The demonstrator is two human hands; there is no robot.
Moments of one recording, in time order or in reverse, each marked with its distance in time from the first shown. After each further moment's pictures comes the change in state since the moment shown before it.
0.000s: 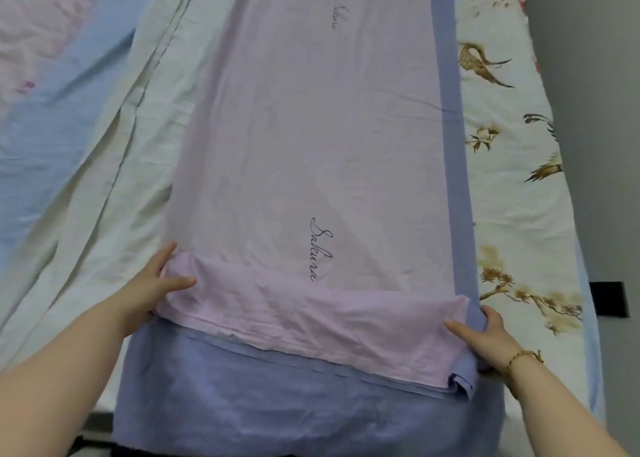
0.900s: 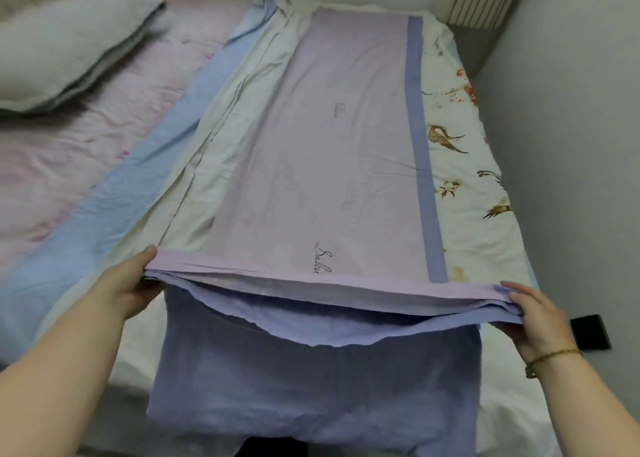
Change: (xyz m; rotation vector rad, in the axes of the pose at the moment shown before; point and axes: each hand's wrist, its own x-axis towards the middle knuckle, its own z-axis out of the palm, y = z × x) left_hand -0.124 0.025 -0.043 -0.635 0.252 0.114; right_hand -0.106 -0.014 -0.076 0.554 0.123 -0.413
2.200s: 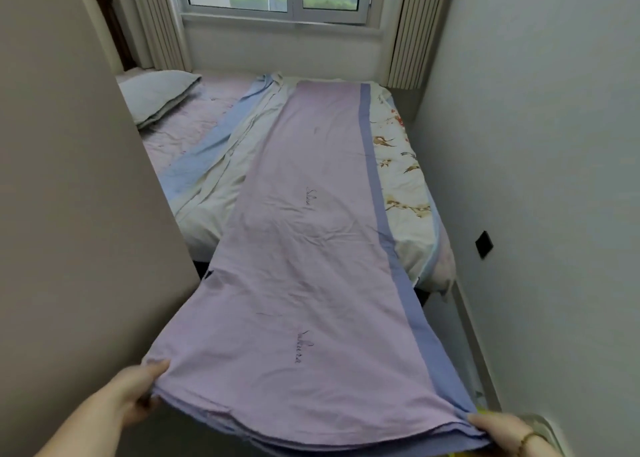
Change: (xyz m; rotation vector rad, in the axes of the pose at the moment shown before) left_hand -0.394 -0.272 -0.324 0.228 -0.023 -0.130; right_hand -0.455 0.267 -0.261 -0.341 -0.102 0.213
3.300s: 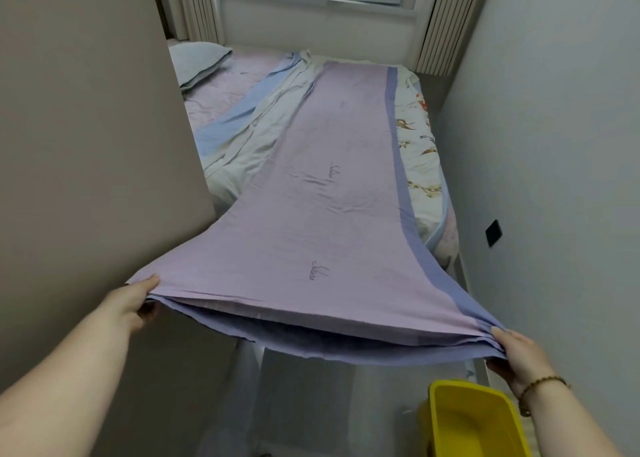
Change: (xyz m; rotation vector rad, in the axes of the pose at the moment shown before) left_hand -0.030 -0.017 -0.030 -0.345 0.115 0.130; right_hand -0.016 0.006 -0.049 0.345 0.058 -0.175
